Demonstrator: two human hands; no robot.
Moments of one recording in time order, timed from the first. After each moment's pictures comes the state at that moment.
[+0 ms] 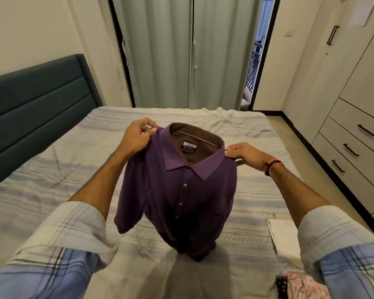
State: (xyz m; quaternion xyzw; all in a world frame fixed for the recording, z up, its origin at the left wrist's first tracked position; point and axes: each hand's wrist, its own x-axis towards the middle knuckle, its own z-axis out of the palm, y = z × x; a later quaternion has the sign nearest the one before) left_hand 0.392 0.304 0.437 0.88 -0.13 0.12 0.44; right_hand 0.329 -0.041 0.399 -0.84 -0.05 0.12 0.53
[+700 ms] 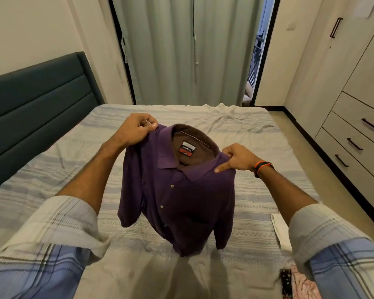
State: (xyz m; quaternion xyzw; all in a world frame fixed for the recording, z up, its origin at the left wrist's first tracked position) left_hand 0.382 0.323 0.460 0.90 -0.19 0.06 0.40; right_hand 0.330 -0.013 0.379 -0.93 -0.06 0.07 0.35
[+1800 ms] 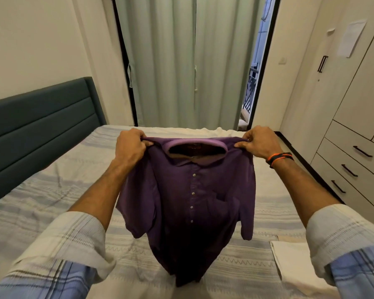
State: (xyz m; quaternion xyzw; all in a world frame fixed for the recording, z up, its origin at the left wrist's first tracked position) left_hand 0.384 0.320 0.475 0.93 -0.05 0.24 0.28; right_hand 0.348 -0.053 0.483 -0.96 0.02 -0.22 0.15
